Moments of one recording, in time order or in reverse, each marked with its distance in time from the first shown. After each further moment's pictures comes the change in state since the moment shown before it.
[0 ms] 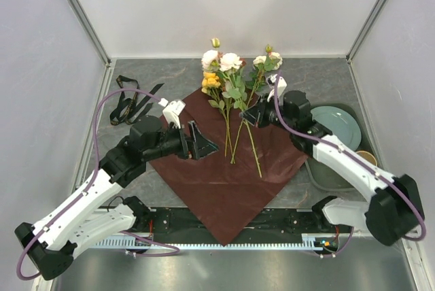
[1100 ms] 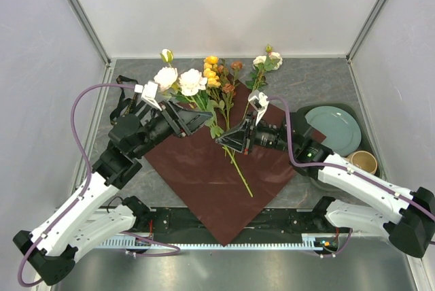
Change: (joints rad) left arm 0.055 -0.037 0.004 0.408 -0.098 -0.196; right arm 0.330 -0.228 -0.097 0.238 -0.182 0.038
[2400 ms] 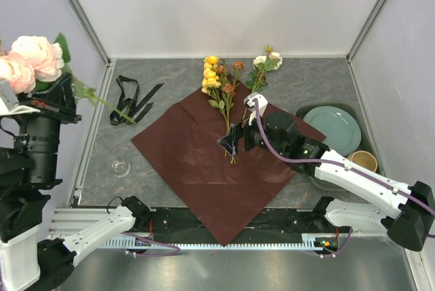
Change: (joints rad) left arm 0.006 -0.040 0.817 -0.514 -0.790 0.923; right arm 0.056 0.042 0.084 -0.369 0.428 -0.146
